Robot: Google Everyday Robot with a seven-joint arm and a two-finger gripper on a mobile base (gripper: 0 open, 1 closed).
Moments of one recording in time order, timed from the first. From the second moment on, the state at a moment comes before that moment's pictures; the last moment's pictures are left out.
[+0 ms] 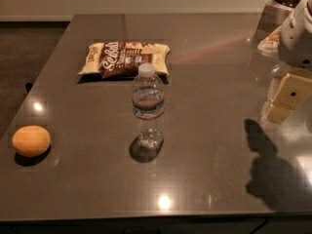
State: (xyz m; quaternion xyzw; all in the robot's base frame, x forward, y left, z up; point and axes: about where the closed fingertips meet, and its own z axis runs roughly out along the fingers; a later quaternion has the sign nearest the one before) arm 0.438 -0.217 0.976 -0.60 0.78 -0.03 0.16
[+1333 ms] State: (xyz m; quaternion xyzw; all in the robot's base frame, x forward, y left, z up) arm 0.434 -0.129 0.985 -0.63 0.73 0.08 0.26
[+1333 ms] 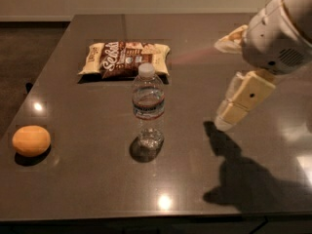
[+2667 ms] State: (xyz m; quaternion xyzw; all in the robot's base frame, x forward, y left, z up) arm 0.452 0.000 0.962 -0.63 0.70 0.20 0.27
